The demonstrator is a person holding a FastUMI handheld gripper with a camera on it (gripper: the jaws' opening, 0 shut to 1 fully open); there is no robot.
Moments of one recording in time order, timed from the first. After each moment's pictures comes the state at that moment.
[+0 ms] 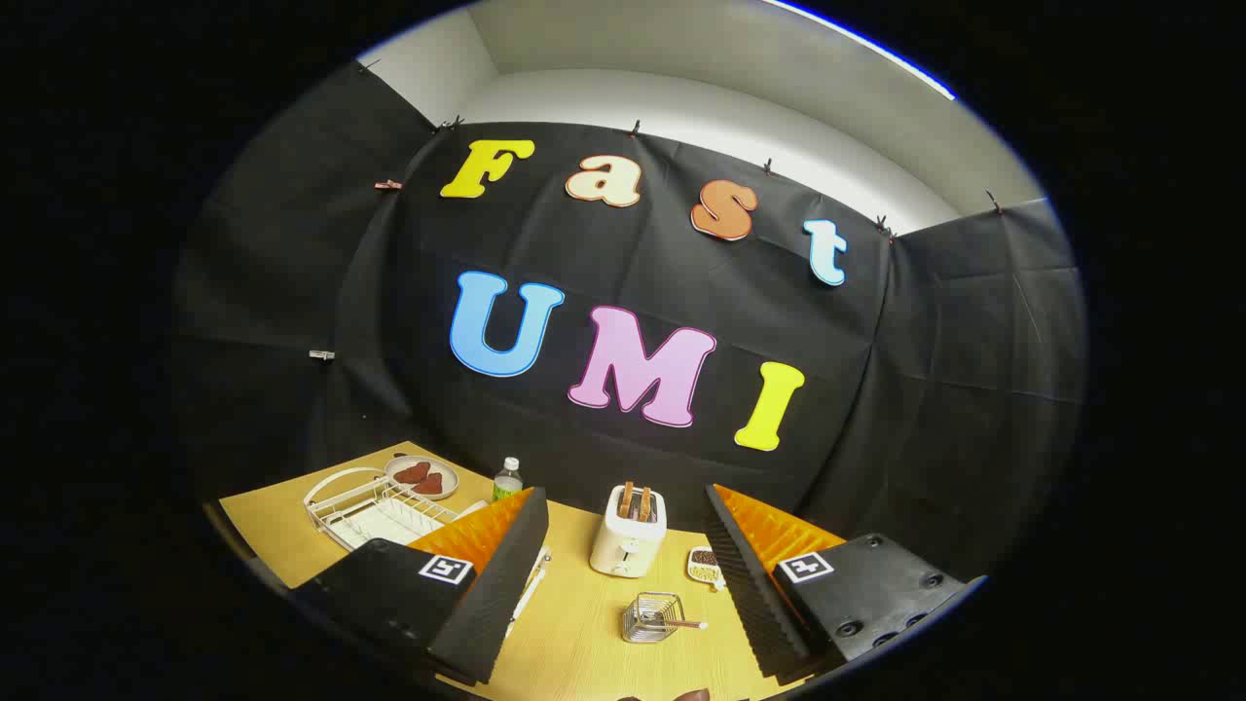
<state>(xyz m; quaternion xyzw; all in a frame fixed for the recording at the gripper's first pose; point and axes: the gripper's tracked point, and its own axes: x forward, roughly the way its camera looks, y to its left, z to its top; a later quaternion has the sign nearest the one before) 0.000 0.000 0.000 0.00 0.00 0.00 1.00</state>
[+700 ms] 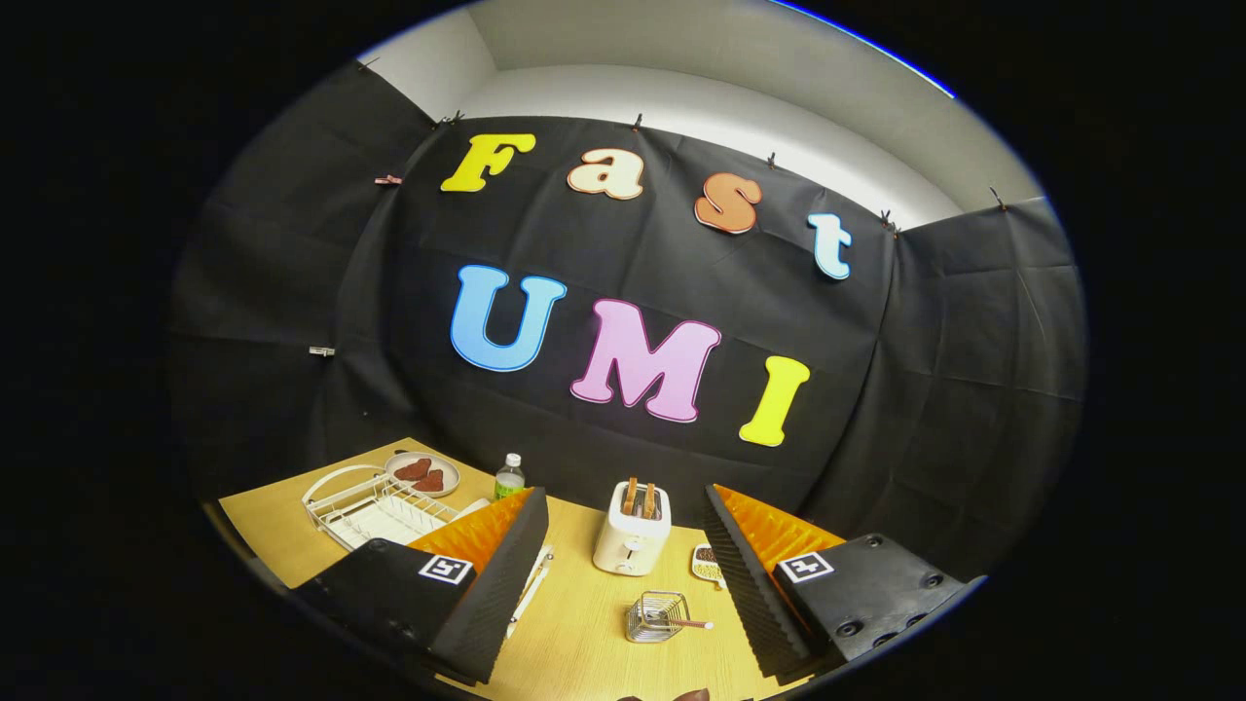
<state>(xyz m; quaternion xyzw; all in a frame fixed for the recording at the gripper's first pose) 0.012 0.007 -0.007 0.00 0.01 0.00 1.00</state>
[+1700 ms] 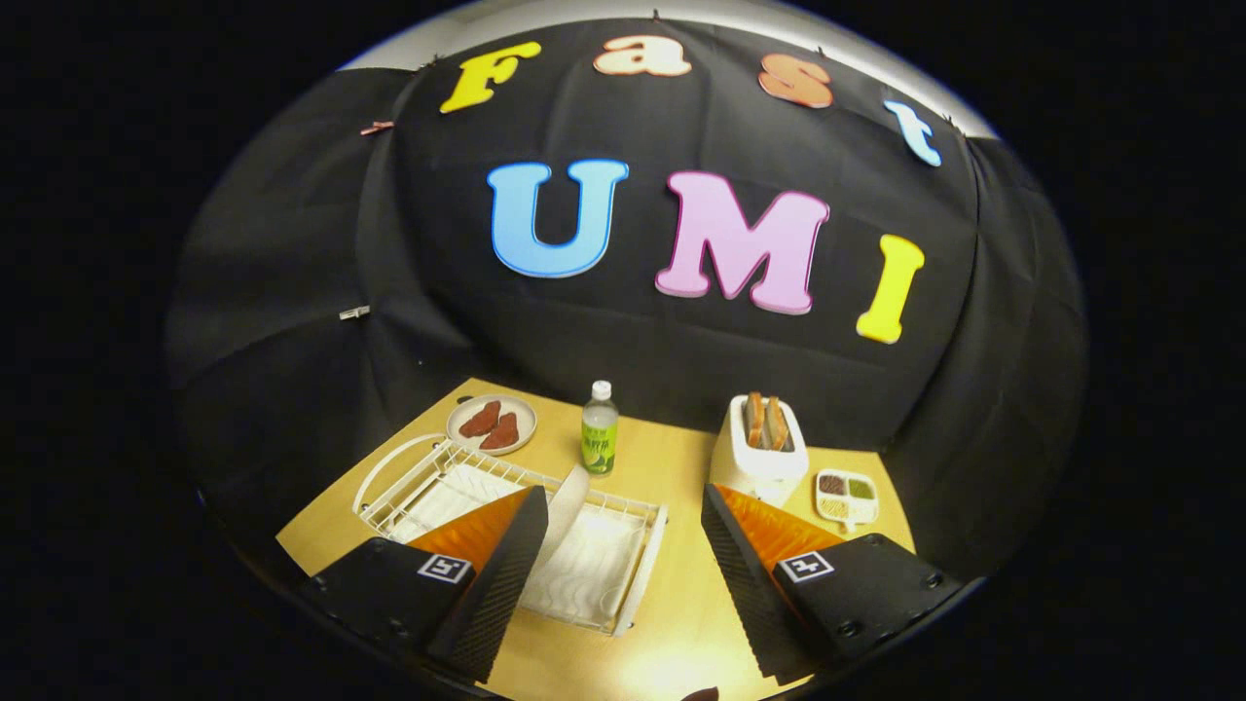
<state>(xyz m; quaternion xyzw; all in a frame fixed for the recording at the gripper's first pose) 0.136 0.143 -0.097 0.09 0.23 0.10 0.96</state>
